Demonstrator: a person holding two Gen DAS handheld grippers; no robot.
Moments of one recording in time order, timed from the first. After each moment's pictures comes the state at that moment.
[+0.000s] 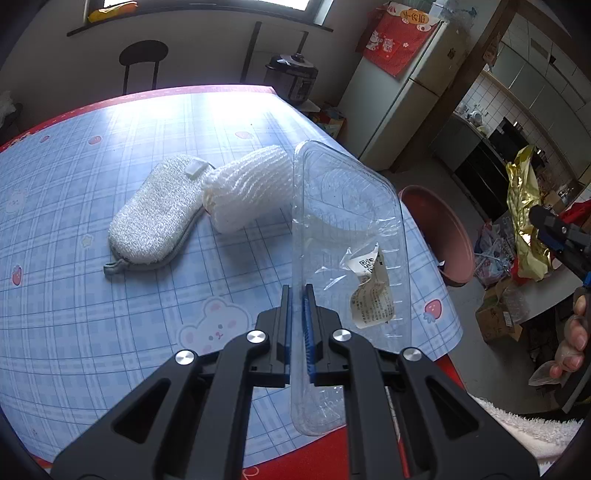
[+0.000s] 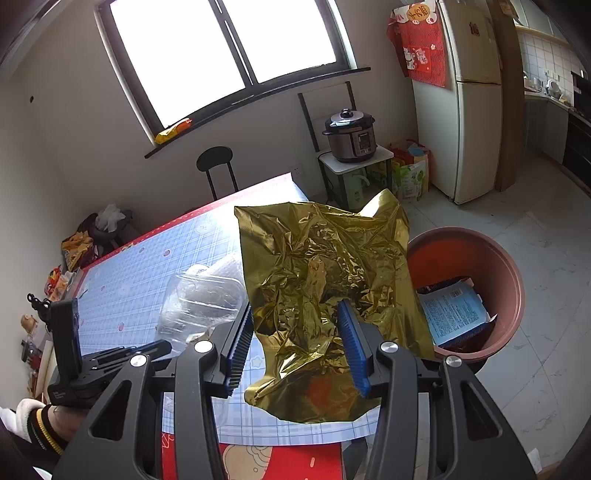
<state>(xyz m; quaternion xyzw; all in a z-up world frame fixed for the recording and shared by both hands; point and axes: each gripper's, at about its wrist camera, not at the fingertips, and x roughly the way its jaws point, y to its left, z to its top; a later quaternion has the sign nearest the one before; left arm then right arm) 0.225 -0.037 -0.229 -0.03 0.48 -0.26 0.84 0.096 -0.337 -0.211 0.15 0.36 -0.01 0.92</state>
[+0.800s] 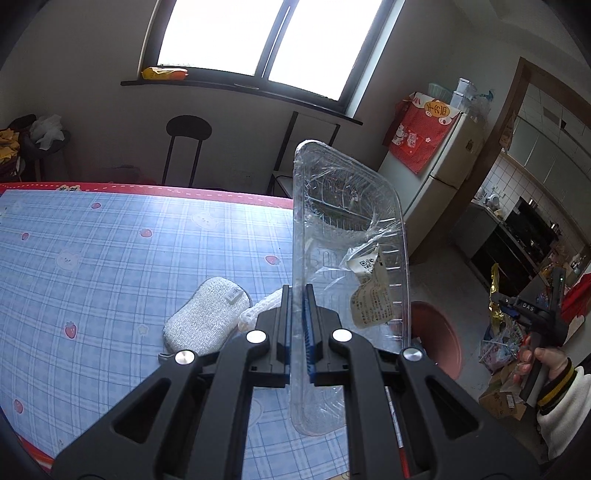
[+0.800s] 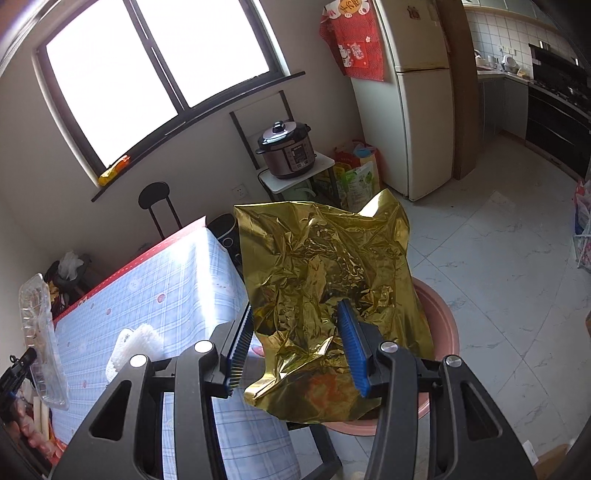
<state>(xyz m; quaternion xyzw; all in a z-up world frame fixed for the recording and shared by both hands) 0.233 -0.017 -0.107 -0.09 0.36 -0.18 0.91 0.155 -0.507 -0.210 0.20 0.37 -0.09 0.90</state>
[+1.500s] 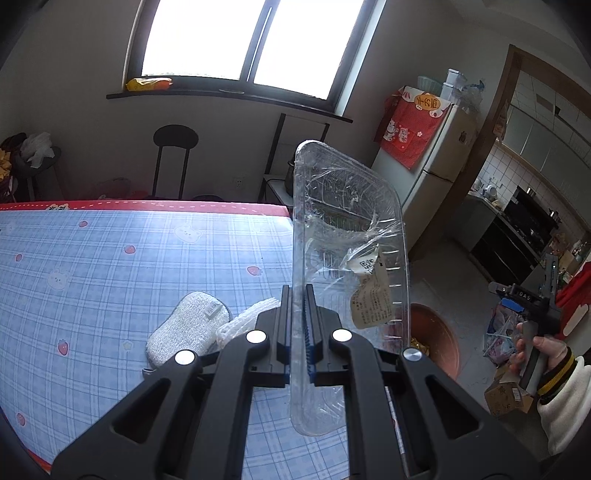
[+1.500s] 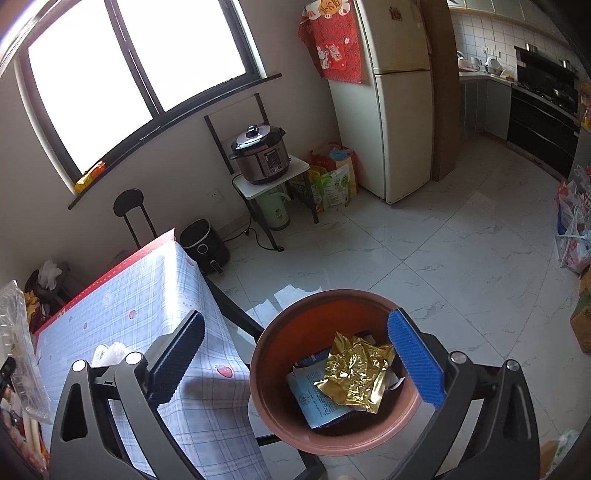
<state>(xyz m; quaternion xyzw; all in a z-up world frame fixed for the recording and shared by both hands) 0.244 -0.064 -0.091 -0.07 0.35 -0.20 0.91 0.166 -0.531 -0.203 0.18 0.36 -0.14 0.90</state>
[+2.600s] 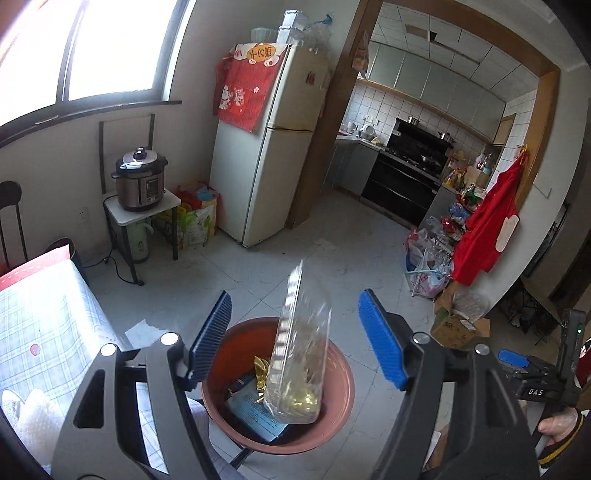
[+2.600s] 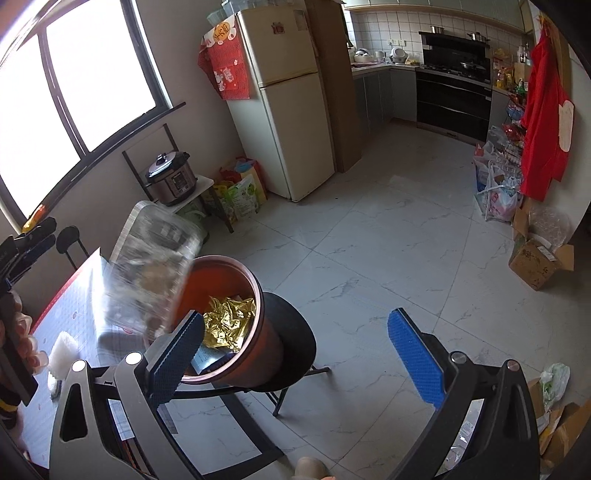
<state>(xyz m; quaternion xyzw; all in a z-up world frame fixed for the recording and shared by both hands) 0.249 -0.390 -0.115 0.02 0.32 -0.45 0.83 -0.041 -0.617 -0.217 0.22 0.34 -0.28 0.87</state>
